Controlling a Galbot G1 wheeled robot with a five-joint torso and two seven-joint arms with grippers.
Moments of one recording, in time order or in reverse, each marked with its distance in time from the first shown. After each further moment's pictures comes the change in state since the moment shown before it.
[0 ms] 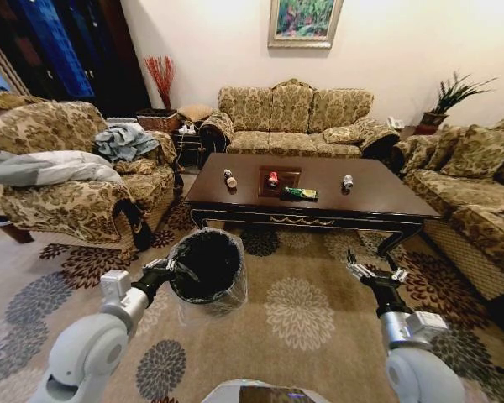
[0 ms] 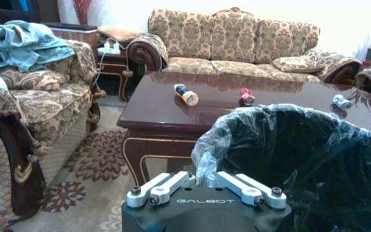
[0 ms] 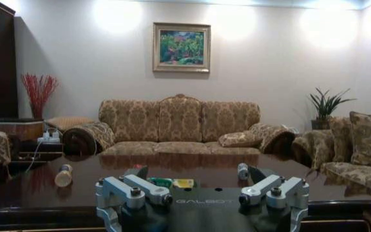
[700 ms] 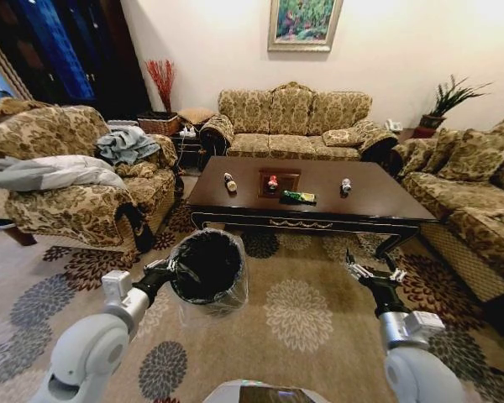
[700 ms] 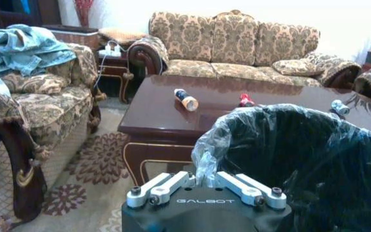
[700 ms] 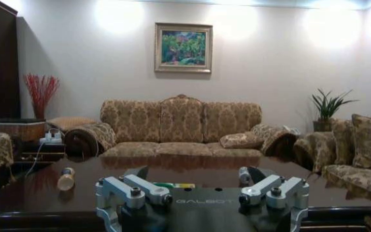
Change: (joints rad) left arm -0.001 -0.007 0.008 0.003 0.003 -0.003 -0.006; right arm 0.001 0.000 -0.008 -0.004 -0.007 -0.004 -0.003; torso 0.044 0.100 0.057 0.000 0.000
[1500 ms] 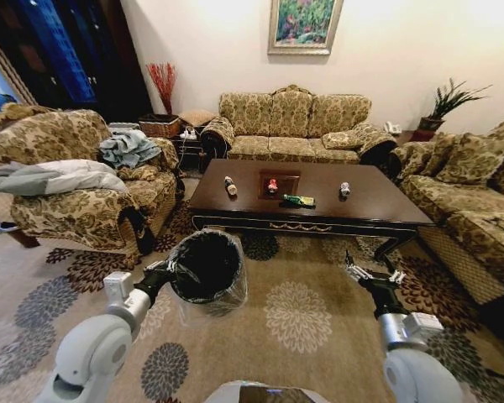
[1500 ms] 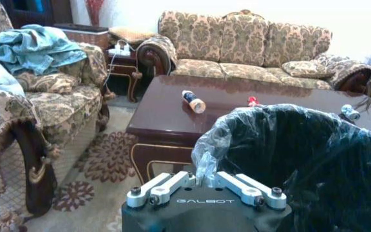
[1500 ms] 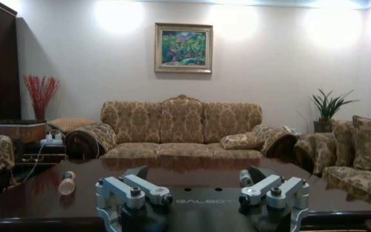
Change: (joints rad) left arm 0.002 -0.019 0.022 0.010 0.015 -0.005 -0.027; right arm -0.017 0.006 0.004 -0.009 0.000 0.020 0.000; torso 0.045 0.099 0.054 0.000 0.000
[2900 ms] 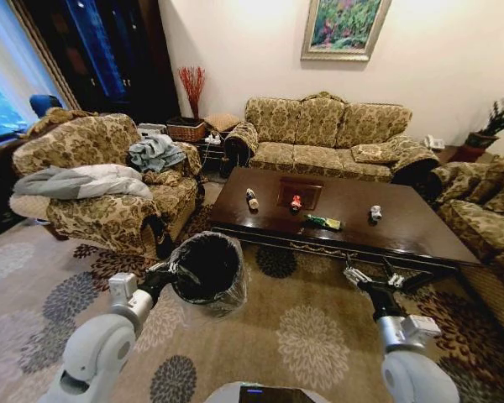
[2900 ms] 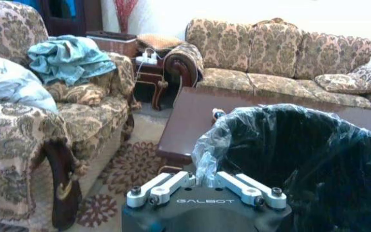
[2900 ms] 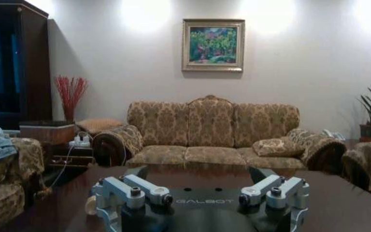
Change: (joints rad) left arm -0.008 -0.007 0.013 0.041 0.038 -0.033 0.038; right arm 0.005 0.011 -0.006 -0.019 -0.007 0.001 -0.006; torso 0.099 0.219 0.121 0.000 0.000
